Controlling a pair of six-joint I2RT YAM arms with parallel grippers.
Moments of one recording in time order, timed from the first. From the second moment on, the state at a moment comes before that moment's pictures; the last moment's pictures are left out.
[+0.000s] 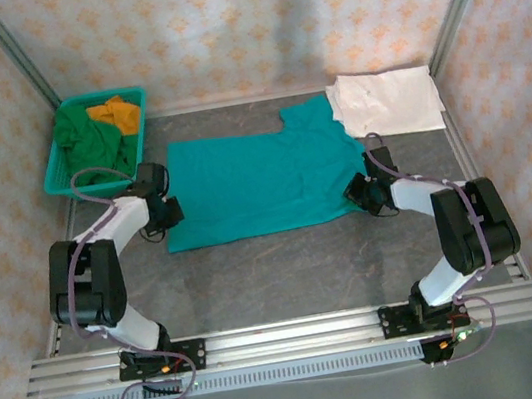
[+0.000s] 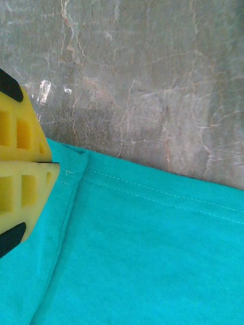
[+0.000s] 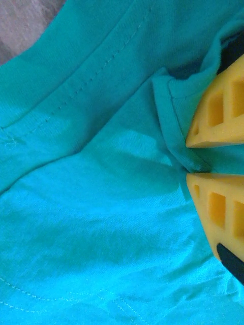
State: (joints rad) left arm -0.05 1.59 0.97 -0.61 -0.08 -0.41; right arm 0.15 1.57 0.71 -0.14 -0.20 0.85
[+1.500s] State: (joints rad) left arm -0.05 1.56 1.07 -0.70 -0.11 -0.40; right arm 0.15 1.57 0.72 -0.15 -0.19 0.86
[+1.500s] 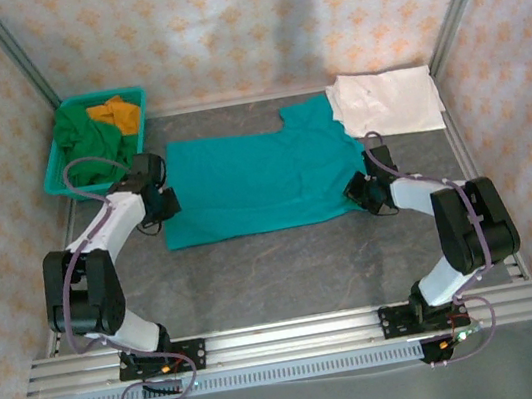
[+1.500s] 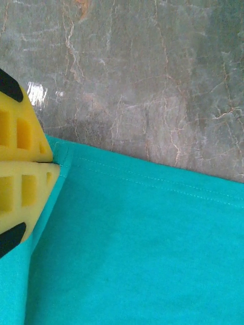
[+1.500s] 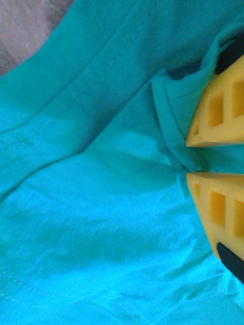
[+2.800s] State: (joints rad) left arm -0.05 1.72 1.16 -0.68 -0.07 -0.38; right arm 0.15 1.90 1.20 -0.36 -0.19 0.75
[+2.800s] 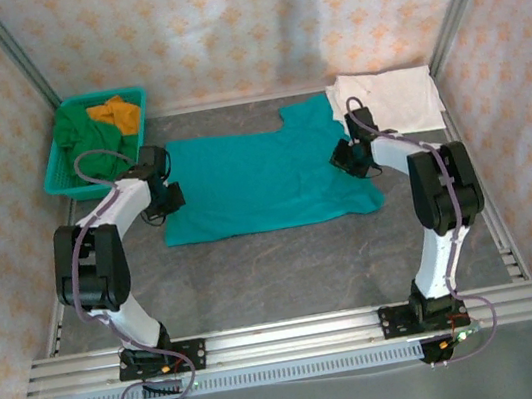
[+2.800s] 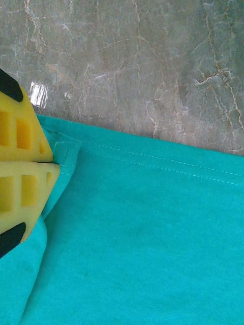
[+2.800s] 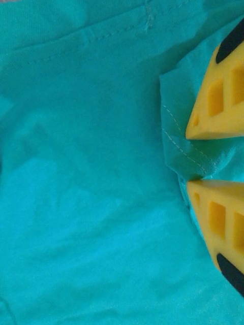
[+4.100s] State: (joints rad) left arm -0.05 1.70 1.25 -0.70 -0.10 -0.38; right arm 0.15 1.75 1.26 -0.39 -0.14 0.74
